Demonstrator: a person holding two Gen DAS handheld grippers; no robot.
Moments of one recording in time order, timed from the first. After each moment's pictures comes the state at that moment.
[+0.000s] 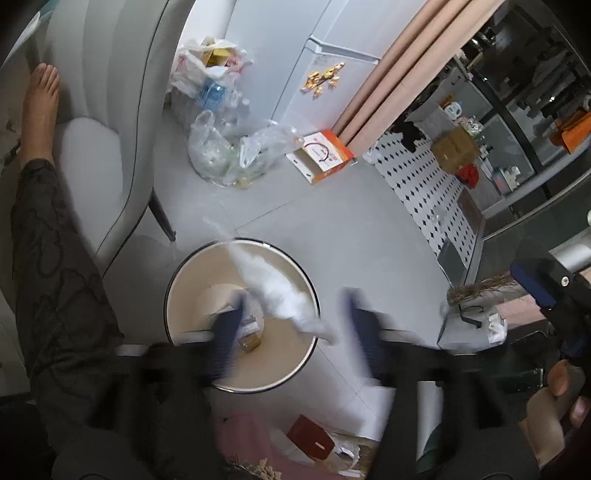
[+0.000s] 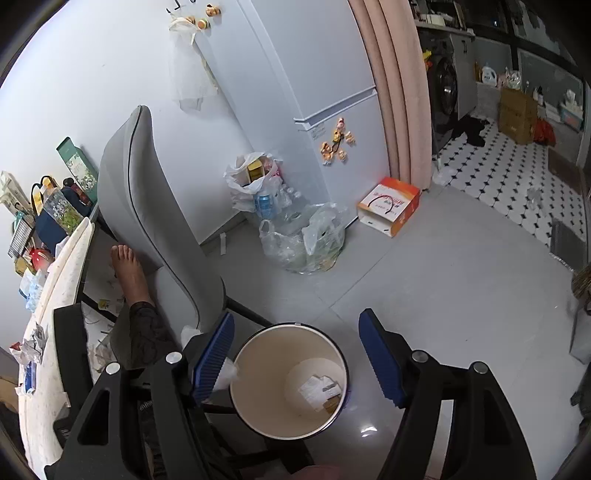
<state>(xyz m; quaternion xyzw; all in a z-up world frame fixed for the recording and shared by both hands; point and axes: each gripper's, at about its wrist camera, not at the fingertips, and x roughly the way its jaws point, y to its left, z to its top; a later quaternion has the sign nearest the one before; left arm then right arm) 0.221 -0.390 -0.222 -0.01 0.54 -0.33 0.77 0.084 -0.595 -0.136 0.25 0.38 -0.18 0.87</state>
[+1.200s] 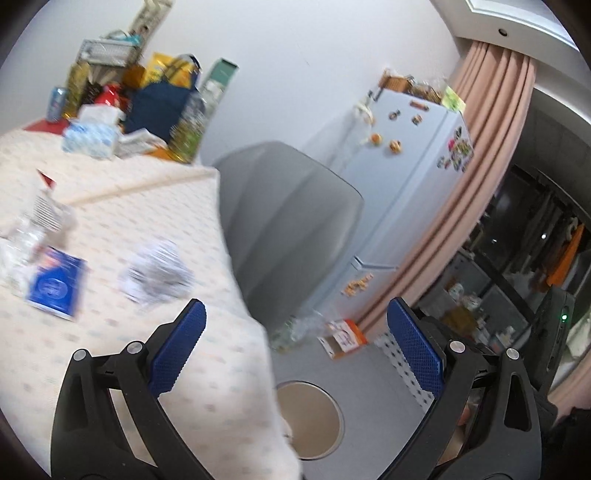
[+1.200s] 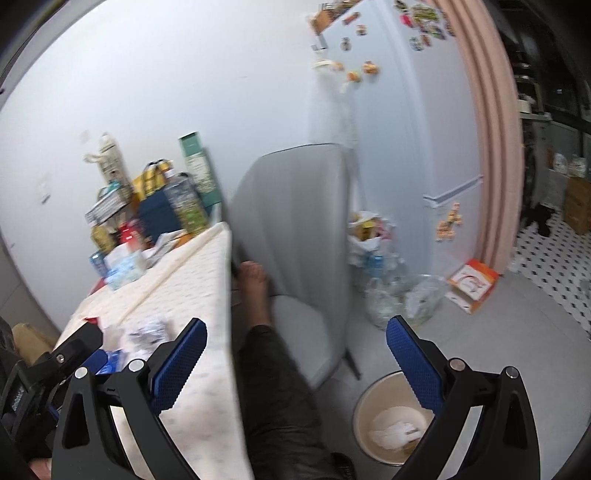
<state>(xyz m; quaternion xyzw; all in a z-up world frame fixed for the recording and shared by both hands) 0.156 -0.085 -0.029 -0.19 0.26 -0.22 0.92 0.117 -0.347 -0.007 0.17 0.27 -0.03 0.95</state>
